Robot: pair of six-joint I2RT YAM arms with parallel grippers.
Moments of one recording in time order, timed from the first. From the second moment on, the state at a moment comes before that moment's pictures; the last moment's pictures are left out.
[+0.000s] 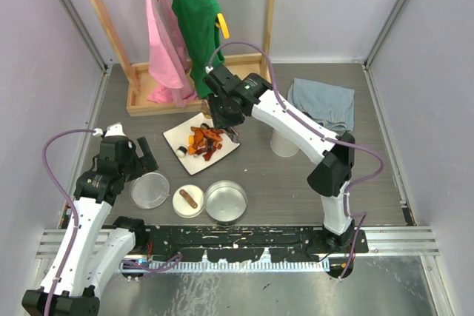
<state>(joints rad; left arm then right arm) -0.14 0.68 0.74 -0.86 -0.19 -0.47 0.85 1.98 2.11 -1.14 0.12 0.48</state>
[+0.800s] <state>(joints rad) -0.14 0.69 0.74 -0.86 -0.19 -0.47 0.81 1.56 1.76 -1.13 0.20 0.50</state>
